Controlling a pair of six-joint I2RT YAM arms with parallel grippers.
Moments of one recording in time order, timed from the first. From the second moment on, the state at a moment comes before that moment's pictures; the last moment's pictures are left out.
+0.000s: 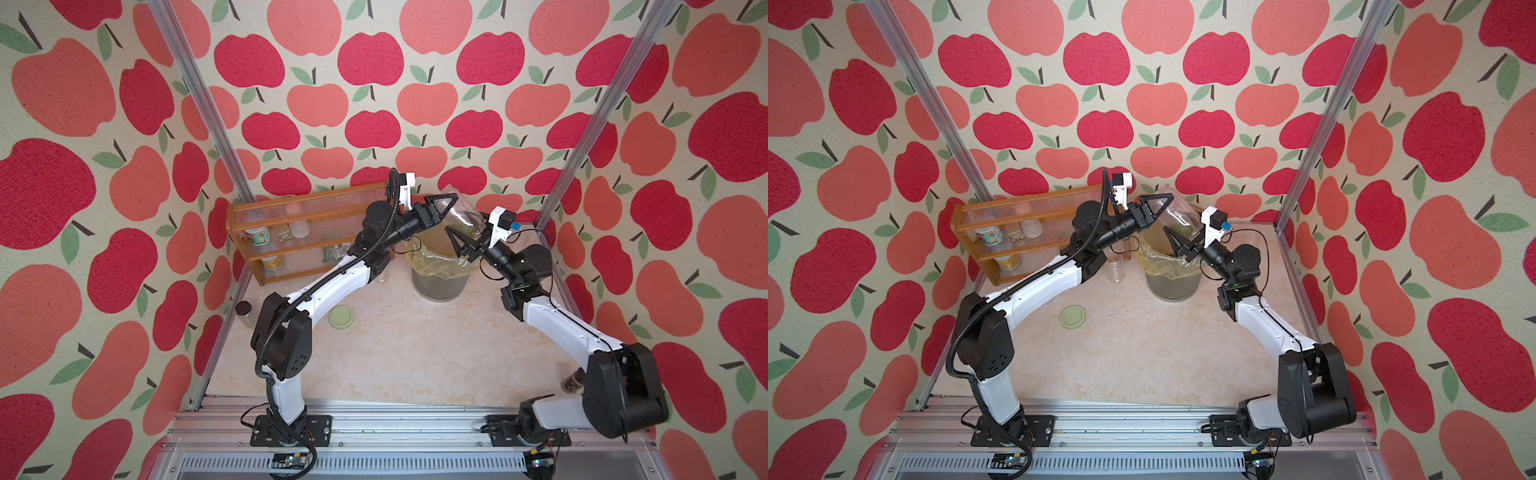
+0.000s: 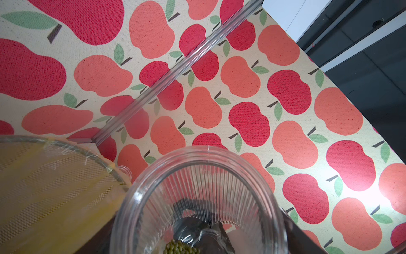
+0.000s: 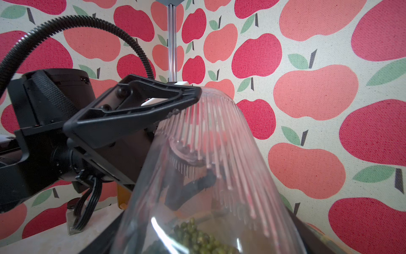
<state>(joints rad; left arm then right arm) -0.65 1.84 1.60 0.51 0.46 -1.07 0.34 1.39 0.88 0.95 -0.57 0.21</state>
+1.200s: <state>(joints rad) -0.64 1.87 1.61 0.53 0.48 -1.16 0.32 1.44 0.91 0.98 -0.64 0.26</state>
